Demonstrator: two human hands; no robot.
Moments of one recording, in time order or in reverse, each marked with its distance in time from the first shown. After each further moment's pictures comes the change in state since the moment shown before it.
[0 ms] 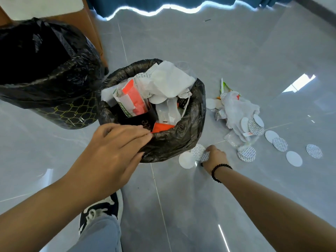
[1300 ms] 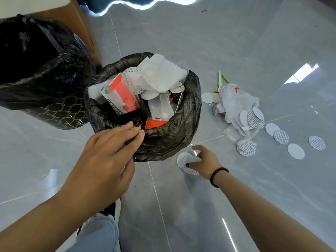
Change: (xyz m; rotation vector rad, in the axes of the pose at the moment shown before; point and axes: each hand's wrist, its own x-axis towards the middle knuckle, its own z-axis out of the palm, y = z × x) left_hand -0.008 0.013 0.020 -0.030 0.035 -0.088; right_hand -0.027 -0.007 0.008 0.390 -0.127 -0.115
